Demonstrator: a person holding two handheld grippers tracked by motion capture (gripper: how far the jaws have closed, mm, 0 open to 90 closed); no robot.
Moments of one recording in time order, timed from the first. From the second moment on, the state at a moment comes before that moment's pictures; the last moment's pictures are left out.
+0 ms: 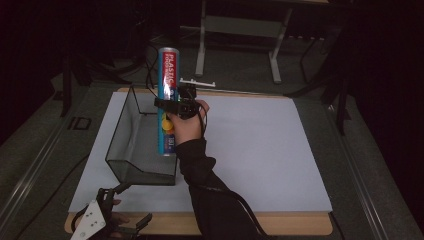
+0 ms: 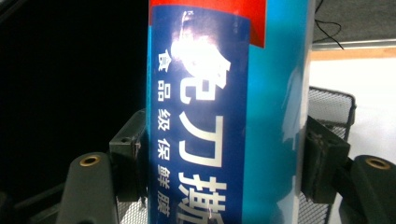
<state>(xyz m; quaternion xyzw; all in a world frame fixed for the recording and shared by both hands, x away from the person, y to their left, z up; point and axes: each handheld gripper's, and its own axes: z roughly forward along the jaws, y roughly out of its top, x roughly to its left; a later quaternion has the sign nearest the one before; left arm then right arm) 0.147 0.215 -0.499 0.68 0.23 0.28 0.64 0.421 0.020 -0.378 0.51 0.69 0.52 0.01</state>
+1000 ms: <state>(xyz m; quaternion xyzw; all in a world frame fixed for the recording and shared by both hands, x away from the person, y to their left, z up) 0.147 0.214 -0.499 0.68 0.23 0.28 0.64 0.426 0.051 -0.477 0.59 0.70 0.40 -0.02</state>
